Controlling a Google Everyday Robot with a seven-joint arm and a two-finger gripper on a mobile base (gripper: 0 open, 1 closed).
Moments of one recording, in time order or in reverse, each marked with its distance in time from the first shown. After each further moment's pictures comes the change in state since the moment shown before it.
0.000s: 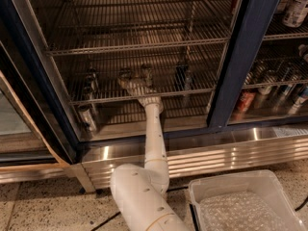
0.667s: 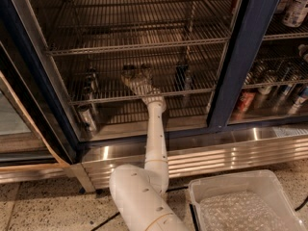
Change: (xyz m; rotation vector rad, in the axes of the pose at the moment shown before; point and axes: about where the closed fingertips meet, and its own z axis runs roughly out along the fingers) arm -0.019 -0.018 -0.012 0.031 -0.028 -0.006
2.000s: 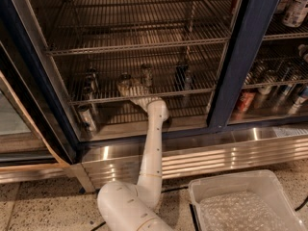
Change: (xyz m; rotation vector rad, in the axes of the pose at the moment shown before) arm 0.007 0.044 -0.046 -0.117 0.011 0.061
